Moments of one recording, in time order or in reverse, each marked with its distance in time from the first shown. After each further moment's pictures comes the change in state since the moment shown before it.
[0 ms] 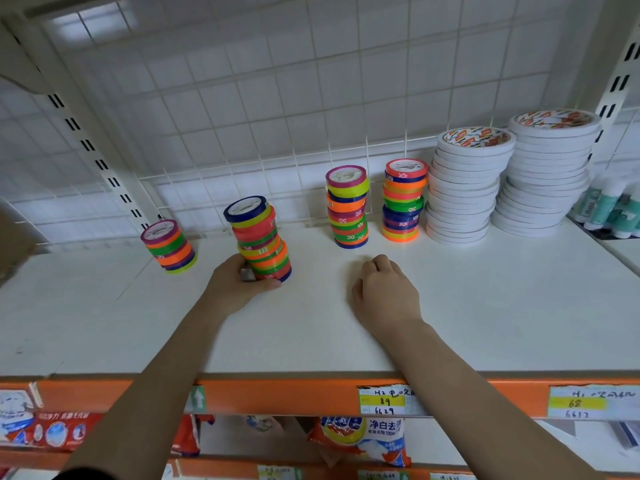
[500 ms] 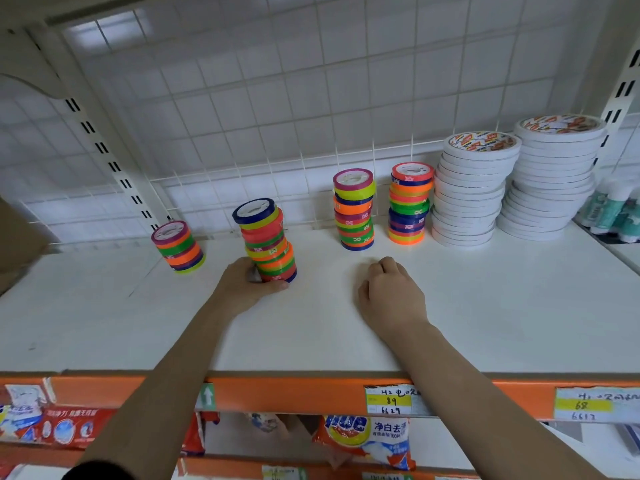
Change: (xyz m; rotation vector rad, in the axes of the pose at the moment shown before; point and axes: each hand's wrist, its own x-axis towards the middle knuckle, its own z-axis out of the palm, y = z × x) left_hand -0.004 0.005 -0.002 -0.001 -0.040 -0.029; right_hand -0.001 -0.001 0.000 -0.001 0.000 0.010
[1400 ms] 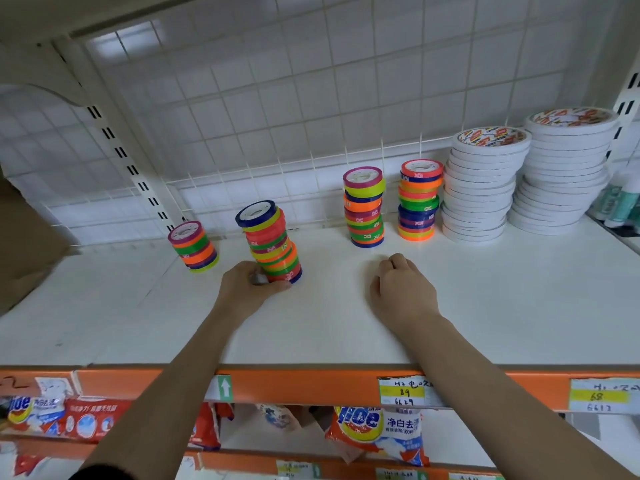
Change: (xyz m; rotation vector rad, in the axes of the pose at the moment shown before) left_hand -0.018 -0.005 -0.007 0.124 0.176 -0.041; right_hand -0.001 -0.002 -0.003 -0.023 -0.026 -0.001
